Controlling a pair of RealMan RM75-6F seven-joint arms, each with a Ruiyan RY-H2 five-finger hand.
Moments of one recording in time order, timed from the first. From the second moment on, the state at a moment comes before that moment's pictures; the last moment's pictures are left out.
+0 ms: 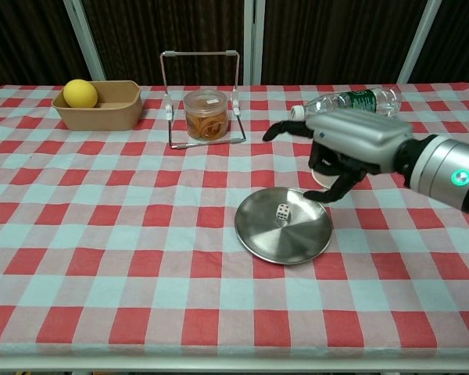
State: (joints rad) left arm -0.01 -1.29 -0.02 -1.47 1.46 1.51 0.06; right arm 0.69 -1.59 0.11 -1.39 -1.46 0.96 -0.11
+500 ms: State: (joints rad) left arm -0.02 -1.29 -0.02 -1.49 1.46 1.50 0.08; right arm 0.63 -1.51 0.19 -1.30 -1.28 0.91 0.27
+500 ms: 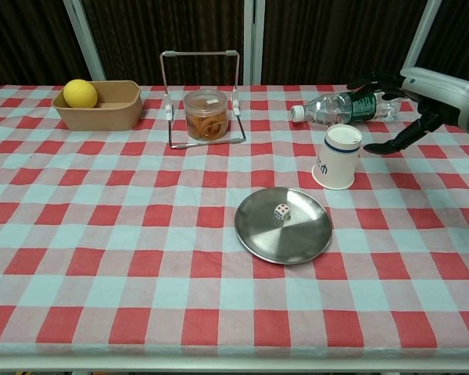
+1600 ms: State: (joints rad) left arm -0.02 -1.28 -0.02 -1.51 1.46 1.50 0.10; right arm 0.67 -1.52 0.12 -1.31 -1.54 0.93 0.56
